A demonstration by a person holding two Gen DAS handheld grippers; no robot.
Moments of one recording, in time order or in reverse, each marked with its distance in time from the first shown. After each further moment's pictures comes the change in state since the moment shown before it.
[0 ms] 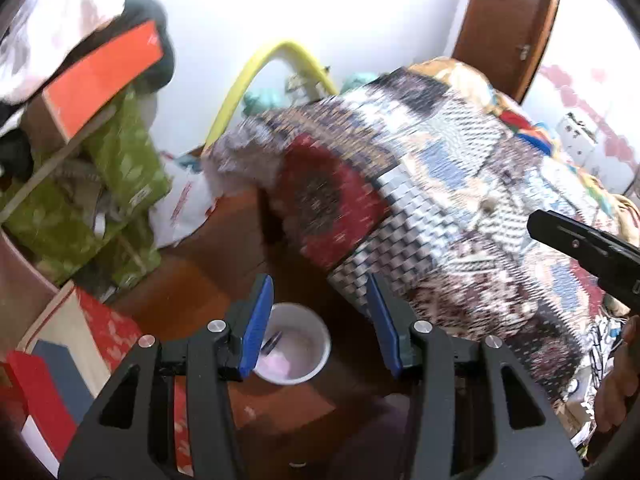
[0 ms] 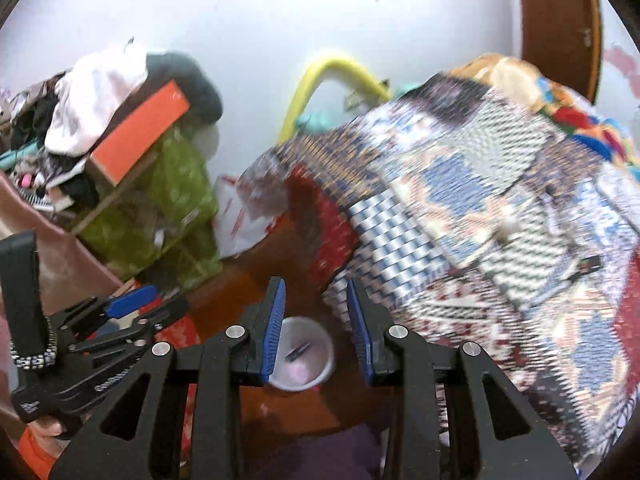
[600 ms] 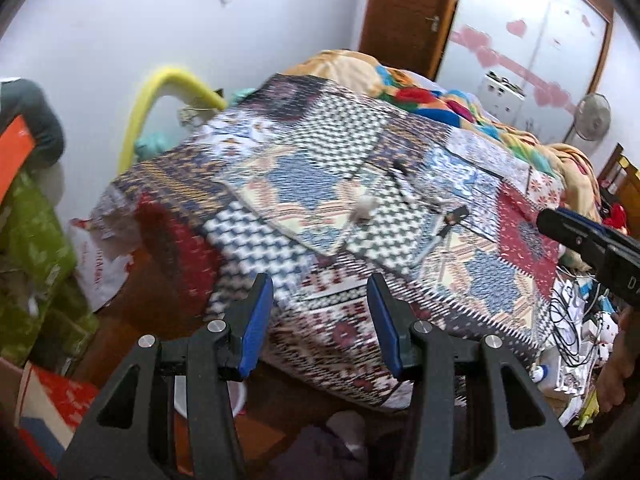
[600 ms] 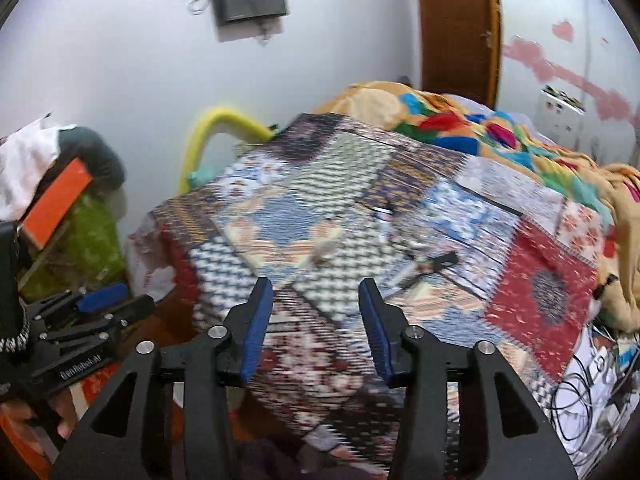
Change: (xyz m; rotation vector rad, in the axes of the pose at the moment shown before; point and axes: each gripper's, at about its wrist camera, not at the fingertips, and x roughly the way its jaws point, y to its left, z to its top) left arm 0.030 -0.178 0.033 0.227 0.002 -0.199; right arm -0.089 -0.159 -0.017 0.161 -0.134 -0.270
